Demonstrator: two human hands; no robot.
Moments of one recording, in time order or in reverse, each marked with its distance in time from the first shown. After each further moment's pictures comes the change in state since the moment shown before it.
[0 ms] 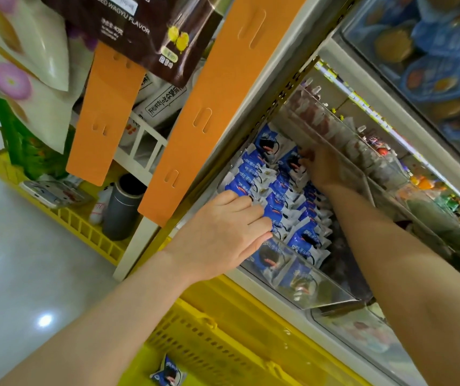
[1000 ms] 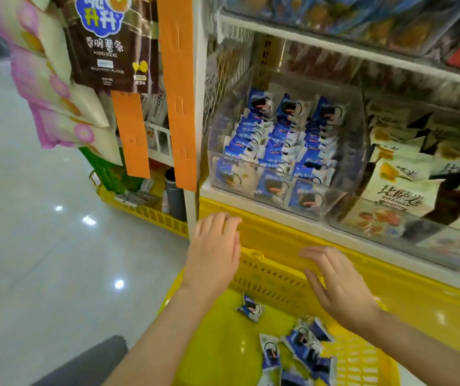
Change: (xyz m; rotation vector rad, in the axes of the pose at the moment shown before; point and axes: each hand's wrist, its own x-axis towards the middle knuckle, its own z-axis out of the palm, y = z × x) left_hand -0.094 0.092 -0.023 0.095 -0.190 -0.422; right_hand -0.364 -0.011 -0.005 0.216 -0.022 -0.398
